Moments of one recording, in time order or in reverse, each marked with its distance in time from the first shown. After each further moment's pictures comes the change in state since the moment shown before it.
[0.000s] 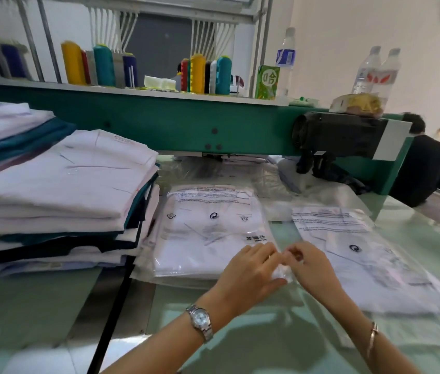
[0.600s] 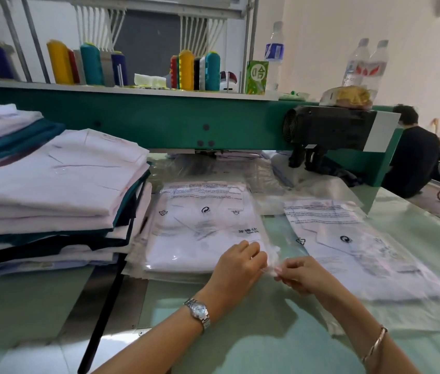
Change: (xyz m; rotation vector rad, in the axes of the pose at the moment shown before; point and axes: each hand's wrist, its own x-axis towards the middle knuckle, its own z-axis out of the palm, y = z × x) left_hand -0.006 -0.008 0.031 0.121 0.072 -0.019; right_hand -0.013 0.028 -0.003 0.537 -0.367 0.267
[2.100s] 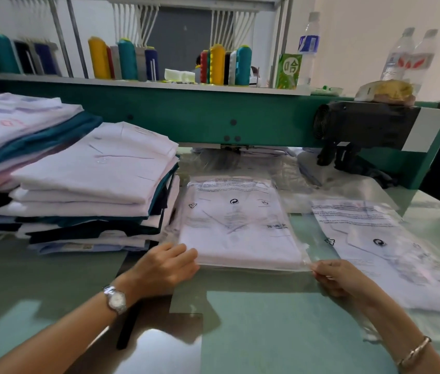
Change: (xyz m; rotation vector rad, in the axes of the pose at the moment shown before) left_hand -0.105 -0.107 -0.116 0.428 -0.039 0.389; right_hand 0.003 0.011 -0.009 0.105 -0.059 0.079
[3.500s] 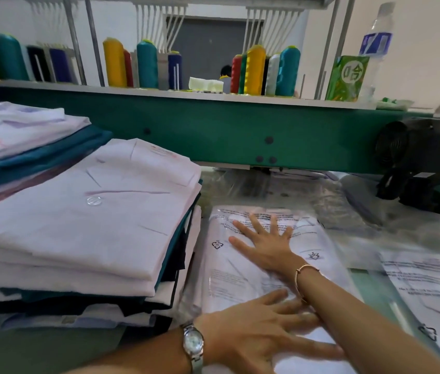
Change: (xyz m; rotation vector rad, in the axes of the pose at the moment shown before) left_hand 0.085 -0.022 0.095 -0.636 -0.549 0.086; right_hand 0.256 -0.108 0.157 -1.160 0.065 -0.535
